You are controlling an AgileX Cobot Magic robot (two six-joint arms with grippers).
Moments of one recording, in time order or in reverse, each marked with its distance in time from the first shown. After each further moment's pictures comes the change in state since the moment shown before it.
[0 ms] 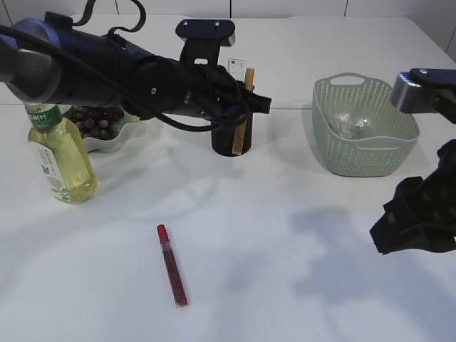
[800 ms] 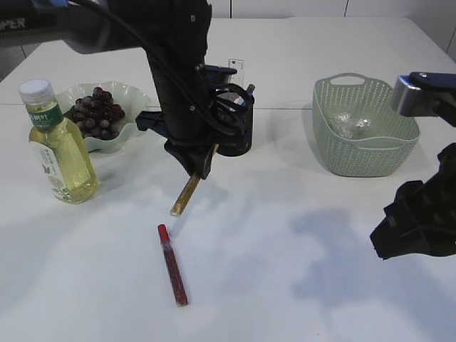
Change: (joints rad) left arm 0.000 0.156 -0.447 -0.097 1.153 0.000; right arm 0.000 0.000 0.000 0.012 0.023 0.000
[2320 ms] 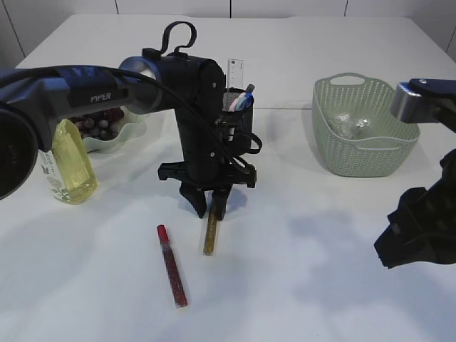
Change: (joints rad) left arm 0.042 0.287 -0.168 -0.114 0.009 -0.062; right arm 0.000 0.002 0.000 0.000 0.029 0.000
